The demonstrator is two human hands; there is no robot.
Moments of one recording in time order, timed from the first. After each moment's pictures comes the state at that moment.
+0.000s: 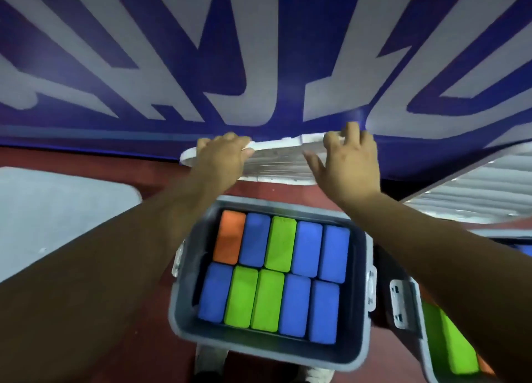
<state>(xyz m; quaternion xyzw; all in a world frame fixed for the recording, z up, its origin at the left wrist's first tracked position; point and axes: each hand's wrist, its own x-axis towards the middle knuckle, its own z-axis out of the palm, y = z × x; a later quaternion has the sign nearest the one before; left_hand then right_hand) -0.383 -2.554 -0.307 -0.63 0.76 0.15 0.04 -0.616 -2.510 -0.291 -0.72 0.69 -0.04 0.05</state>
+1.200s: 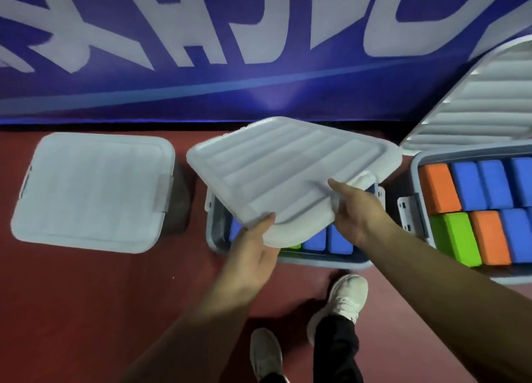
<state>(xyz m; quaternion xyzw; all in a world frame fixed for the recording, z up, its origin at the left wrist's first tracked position) -0.381 -2.209 -0.243 -0.62 0.12 0.71 -0.32 -0.563 -2.251 -0.283 0.04 0.58 -0.43 0.69</state>
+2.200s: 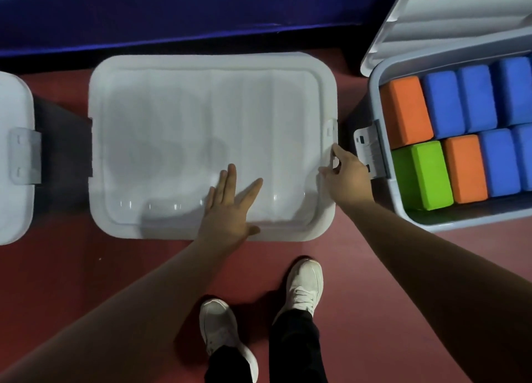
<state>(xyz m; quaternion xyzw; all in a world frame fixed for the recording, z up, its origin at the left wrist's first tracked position) -0.458 -2.175 -0.481 -0.54 0.77 0.29 0.18 -0.708 -2.182 -0.488 -0.41 0.81 -0.17 0.38</state>
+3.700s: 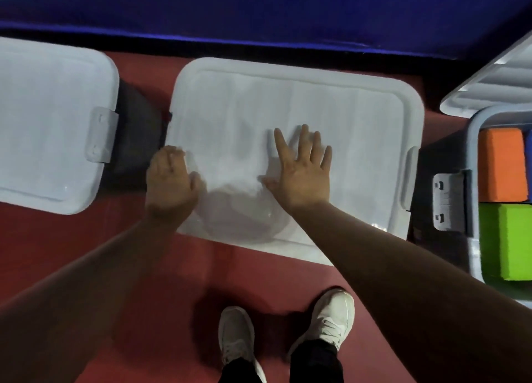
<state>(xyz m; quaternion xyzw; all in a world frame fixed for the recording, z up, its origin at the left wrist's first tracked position) -0.278 -2.256 -0.489 -0.74 0.67 0.08 -0.02 -0.519 -2.271 -0.487 -0.71 0.67 0.05 0.23</state>
